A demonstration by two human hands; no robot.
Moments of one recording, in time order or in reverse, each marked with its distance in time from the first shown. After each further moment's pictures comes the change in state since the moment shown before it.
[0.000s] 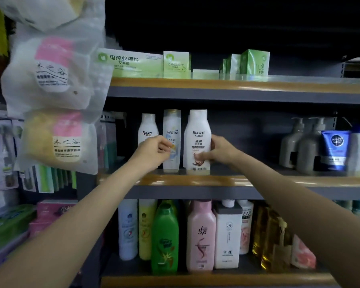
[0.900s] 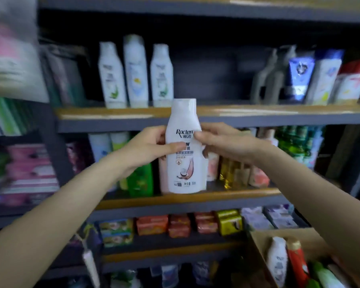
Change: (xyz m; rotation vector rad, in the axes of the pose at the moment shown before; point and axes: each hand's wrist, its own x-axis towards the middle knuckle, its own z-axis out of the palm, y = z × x) left_hand -0.124 0.034 0.088 -0.455 -0.430 -0.035; right_hand -0.166 0.050 -0.013 0.221 -0.320 0.052
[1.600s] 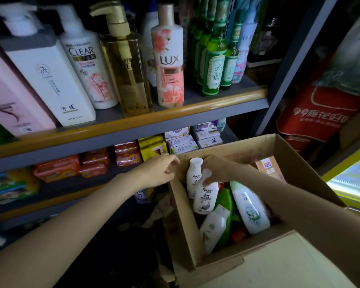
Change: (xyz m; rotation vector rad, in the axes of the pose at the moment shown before) left_hand 0.074 -0.173 0.313 0.579 -0.599 -0.236; right_hand -0.184 0.344 -0.093 -0.824 -0.393 0.626
